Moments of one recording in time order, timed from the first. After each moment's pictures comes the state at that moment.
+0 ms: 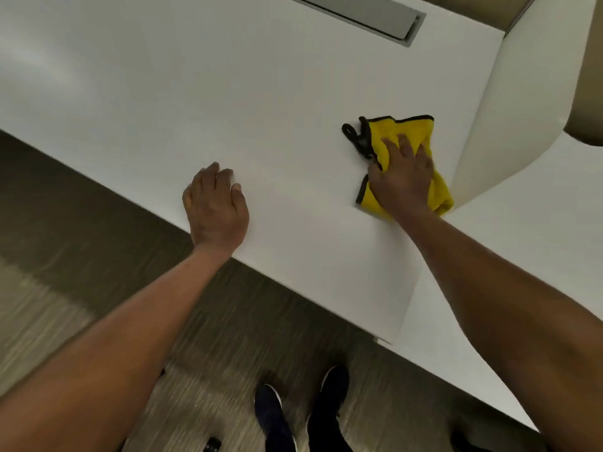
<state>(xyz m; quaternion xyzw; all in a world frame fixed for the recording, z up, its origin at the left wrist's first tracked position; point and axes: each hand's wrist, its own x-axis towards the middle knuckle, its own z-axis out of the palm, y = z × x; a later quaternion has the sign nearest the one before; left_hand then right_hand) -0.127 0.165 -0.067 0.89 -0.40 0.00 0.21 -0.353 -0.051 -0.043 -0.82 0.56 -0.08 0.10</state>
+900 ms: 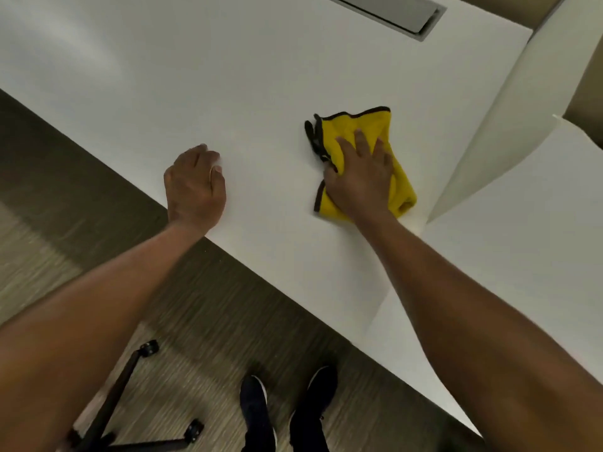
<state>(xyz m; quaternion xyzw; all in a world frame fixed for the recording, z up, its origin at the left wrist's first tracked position) -0.125 0.165 -0.072 0.89 -0.40 0.05 0.23 -0.334 -0.025 -0.045 -0.88 0.46 -0.06 0.14</state>
